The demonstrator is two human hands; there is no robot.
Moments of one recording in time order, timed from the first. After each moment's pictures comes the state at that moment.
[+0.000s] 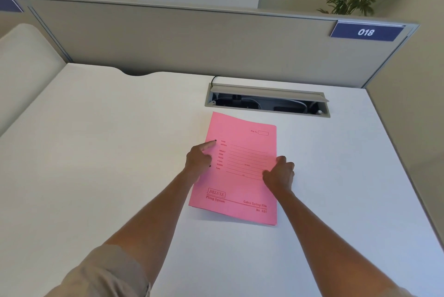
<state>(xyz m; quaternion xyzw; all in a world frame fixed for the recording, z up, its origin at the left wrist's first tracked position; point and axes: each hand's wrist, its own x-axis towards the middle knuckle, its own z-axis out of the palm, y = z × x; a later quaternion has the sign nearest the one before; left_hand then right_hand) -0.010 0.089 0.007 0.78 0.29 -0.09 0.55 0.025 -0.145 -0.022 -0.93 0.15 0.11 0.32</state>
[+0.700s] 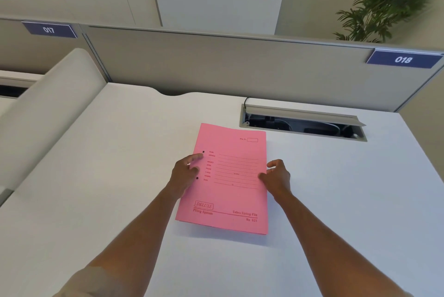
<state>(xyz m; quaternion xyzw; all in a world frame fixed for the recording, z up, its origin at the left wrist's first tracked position) -0.052 0.247 0.018 0.74 0.31 -0.04 0.60 0.034 -0.014 -0.002 -0.87 0.10 0.14 0.46</state>
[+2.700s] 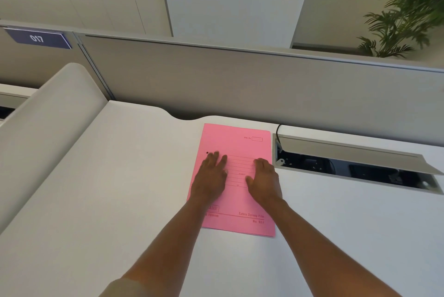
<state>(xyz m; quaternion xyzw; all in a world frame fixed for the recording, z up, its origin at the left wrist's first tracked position) 0.113 0.332 -0.035 0.98 0.09 -0.02 0.18 0.167 0.166 -0.036 -0.96 -0.13 0.06 0.23</state>
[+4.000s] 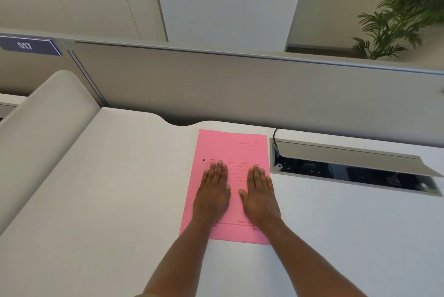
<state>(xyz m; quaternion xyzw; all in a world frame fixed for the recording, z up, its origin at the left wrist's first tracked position) 0.108 0.316 -0.068 0.99 0.07 -0.03 0.10 0.151 0.159 -0.071 -0.97 -0.20 0.09 0.10</state>
